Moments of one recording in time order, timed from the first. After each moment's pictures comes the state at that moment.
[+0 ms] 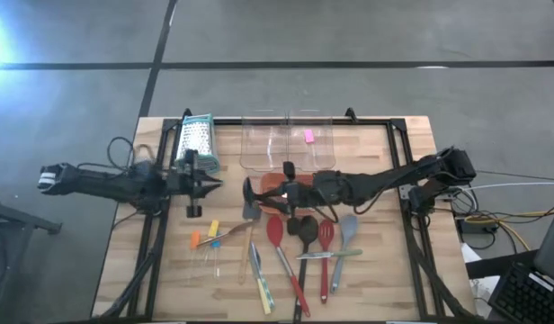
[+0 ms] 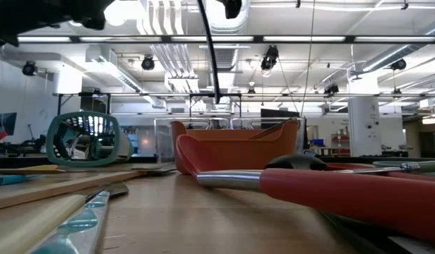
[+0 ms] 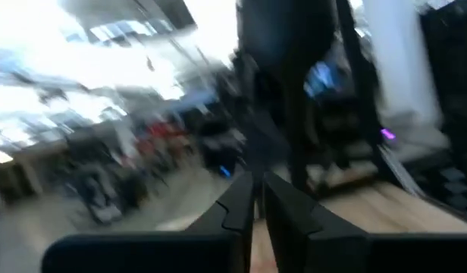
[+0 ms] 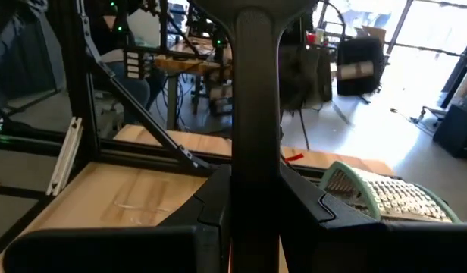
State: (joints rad) left arm -0.05 0.64 0.27 0.56 0.01 0.32; right arm 0.15 1.64 1.15 0.39 0.09 -0.08
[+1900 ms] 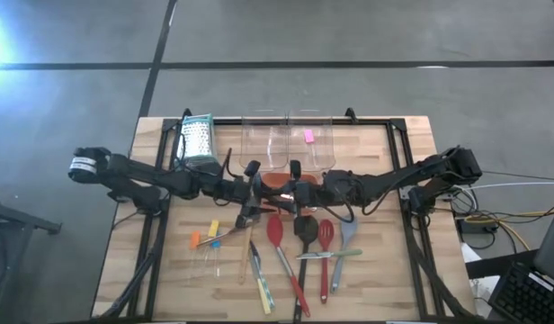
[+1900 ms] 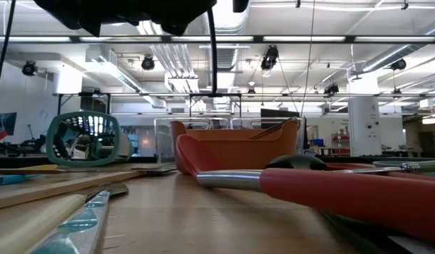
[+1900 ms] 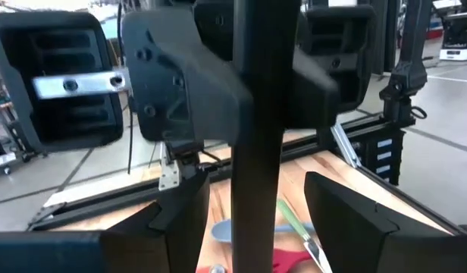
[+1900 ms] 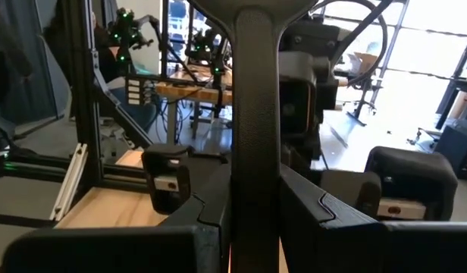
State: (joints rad) left arm -0.05 1.30 0.69 0.65 0.18 0.19; right arm 0.16 1.59 1.06 0.52 0.10 -0.08
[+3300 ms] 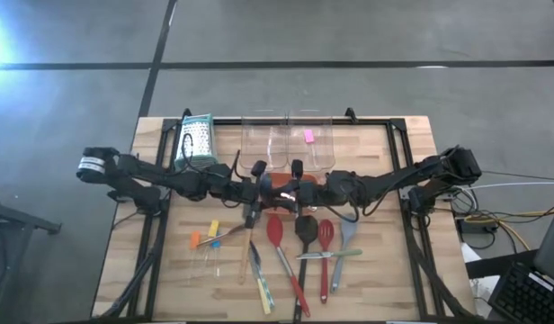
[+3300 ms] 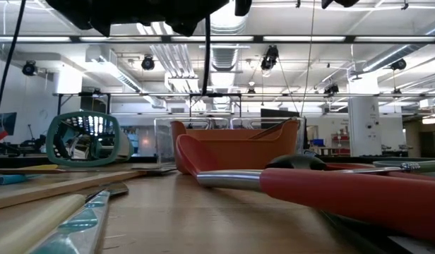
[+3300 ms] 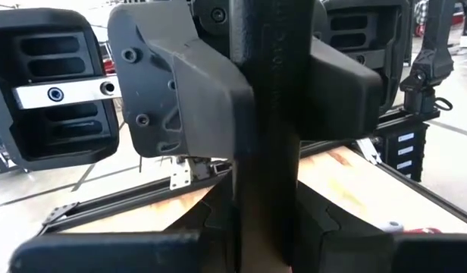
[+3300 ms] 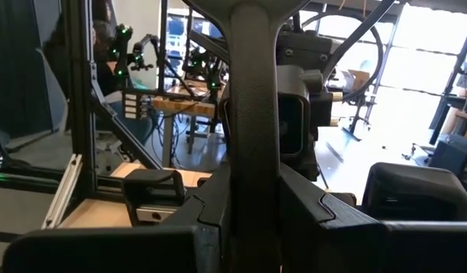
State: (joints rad) left arm -0.05 1.38 0.76 0.66 0.13 0.23; right arm 0.16 1.59 1.00 0.64 0.10 -0.09
